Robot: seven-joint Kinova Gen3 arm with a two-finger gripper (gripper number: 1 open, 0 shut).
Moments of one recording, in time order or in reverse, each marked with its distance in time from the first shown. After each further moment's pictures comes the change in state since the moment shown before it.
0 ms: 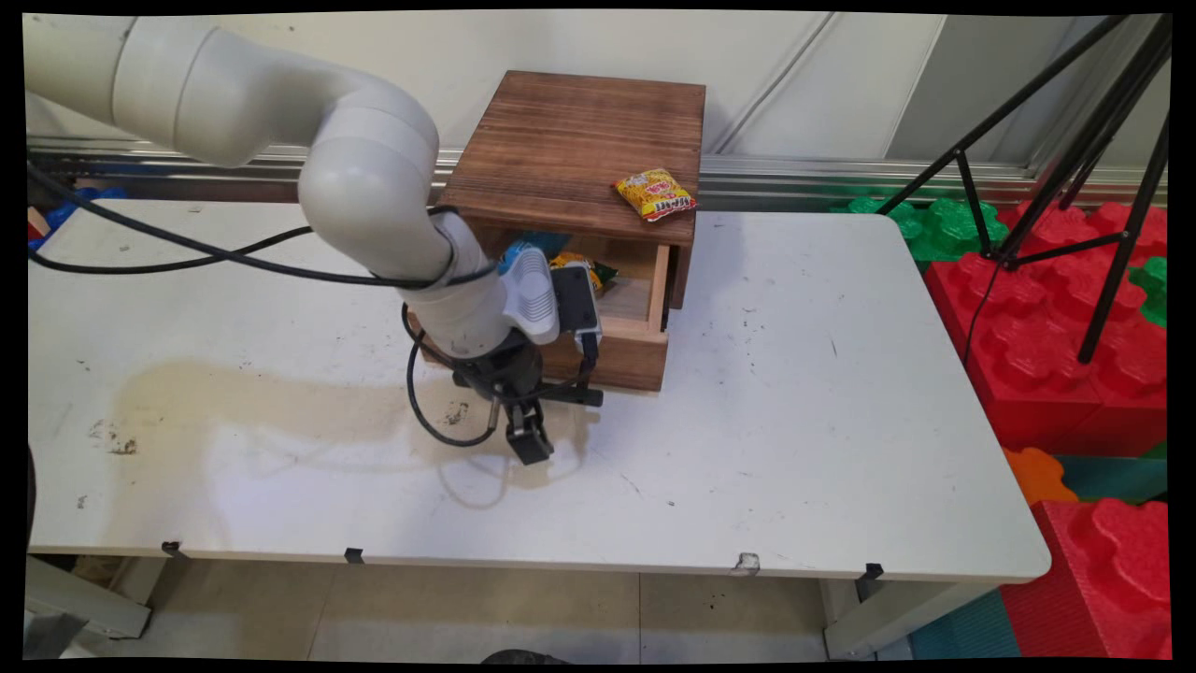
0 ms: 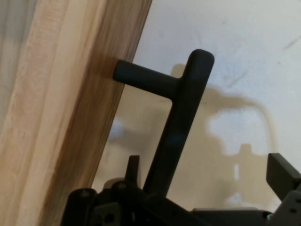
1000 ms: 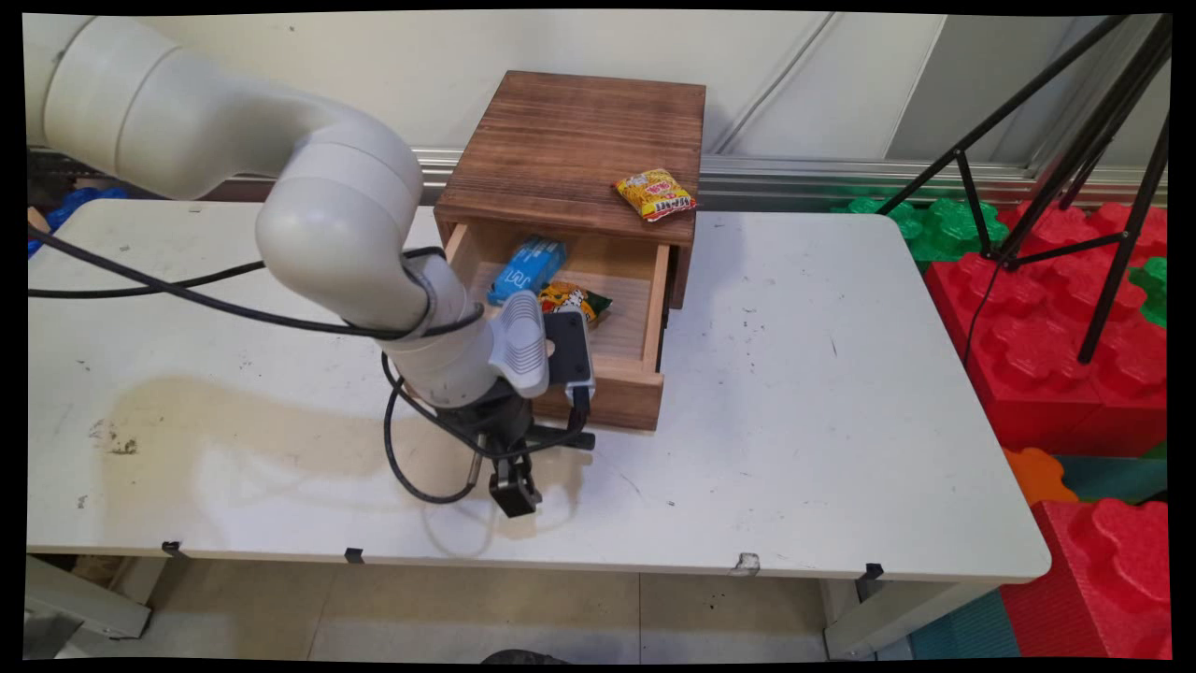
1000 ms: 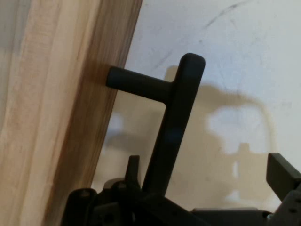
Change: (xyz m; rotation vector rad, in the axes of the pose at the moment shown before) arm -0.010 0.047 -0.011 -0.034 -0.019 0.039
